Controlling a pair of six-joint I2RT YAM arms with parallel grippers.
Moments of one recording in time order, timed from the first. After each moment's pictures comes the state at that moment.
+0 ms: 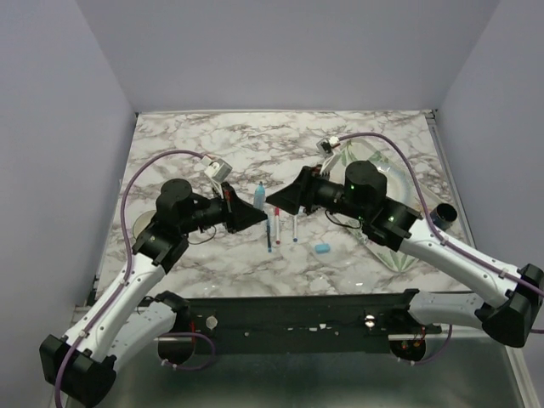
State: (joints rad) left arm -0.47 0.81 0.72 -0.05 0.73 -0.56; right arm 0.86 1.17 1.04 0.02 -0.24 0.74
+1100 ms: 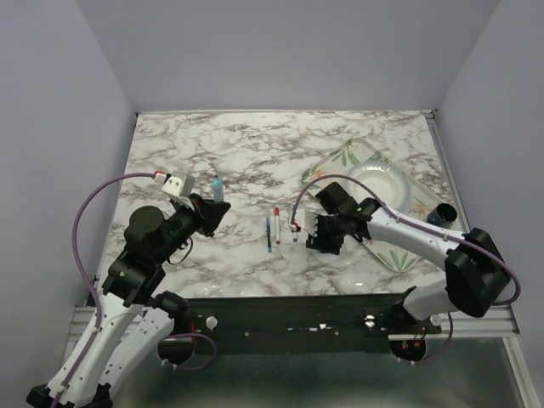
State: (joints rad) left arm -0.47 0.52 0.74 -0.33 0.18 -0.34; right arm 0.72 1.41 0.90 -0.60 -0.24 -0.72
